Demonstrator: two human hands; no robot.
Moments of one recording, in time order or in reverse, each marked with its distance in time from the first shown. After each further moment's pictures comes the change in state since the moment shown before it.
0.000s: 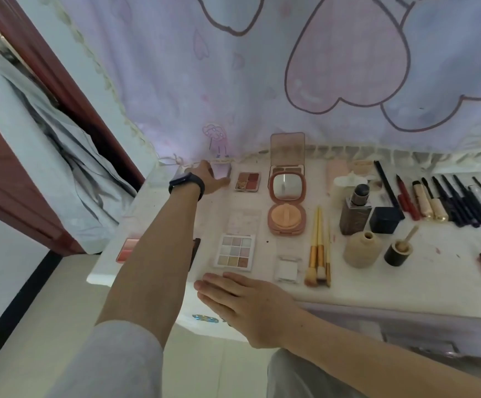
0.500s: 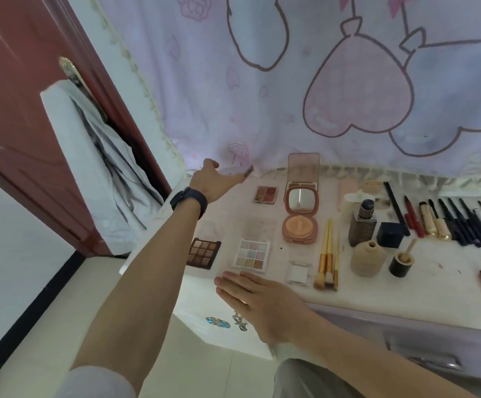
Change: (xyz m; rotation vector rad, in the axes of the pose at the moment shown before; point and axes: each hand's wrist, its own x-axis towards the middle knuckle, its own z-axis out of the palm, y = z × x) left_hand -0.096 0.010 -0.045 -0.514 0.209 0.024; right_hand -0.002 -0.002 0.001 0.069 -0.019 0.004
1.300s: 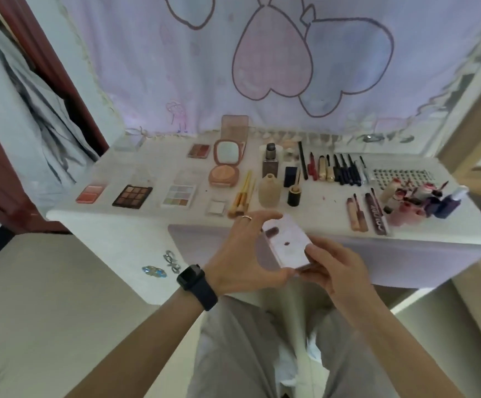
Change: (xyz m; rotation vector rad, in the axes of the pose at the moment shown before) left_hand -0.288 0.024 0.164 -0.153 -0.285 0.692; right_hand -0.251 -0.011 -0.077 1.812 0.768 1.164
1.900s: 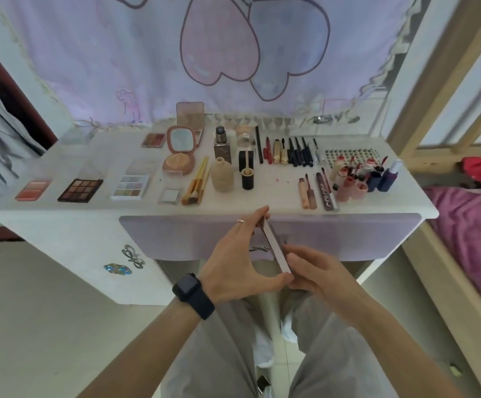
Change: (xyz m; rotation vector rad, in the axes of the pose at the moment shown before) left_hand -0.002 0.034 0.071 -0.053 -0.047 0.013; right_hand -0.028 0.014 -0.082 -0.294 -0.192 0.096
